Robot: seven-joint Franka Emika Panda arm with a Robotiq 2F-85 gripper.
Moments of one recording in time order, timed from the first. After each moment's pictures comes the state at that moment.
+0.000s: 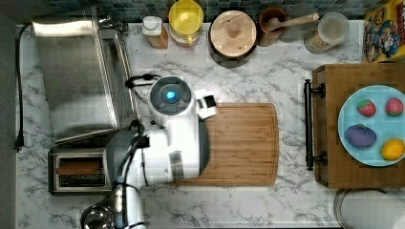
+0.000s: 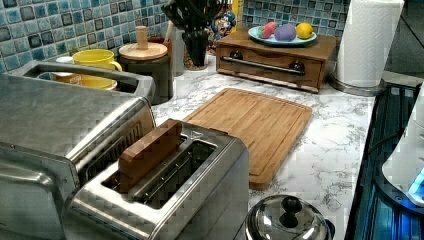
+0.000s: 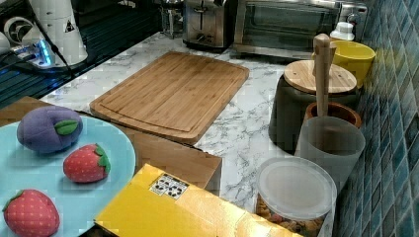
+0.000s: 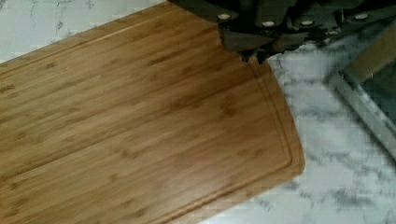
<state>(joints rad) 0.12 -0.01 0.08 -2.10 0.11 0.36 -0.22</state>
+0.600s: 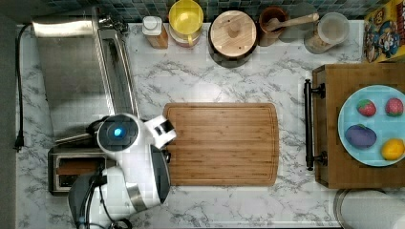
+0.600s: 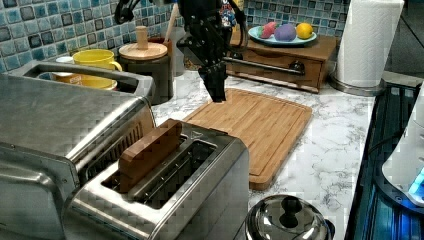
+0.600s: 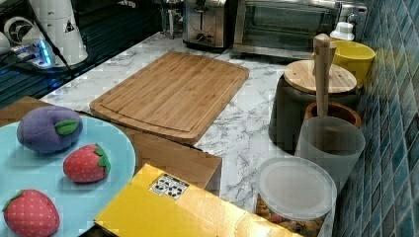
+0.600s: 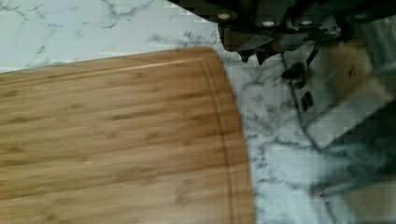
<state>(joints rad) 0.21 -0.10 0.19 -2.27 0.15 0.40 -0.30</state>
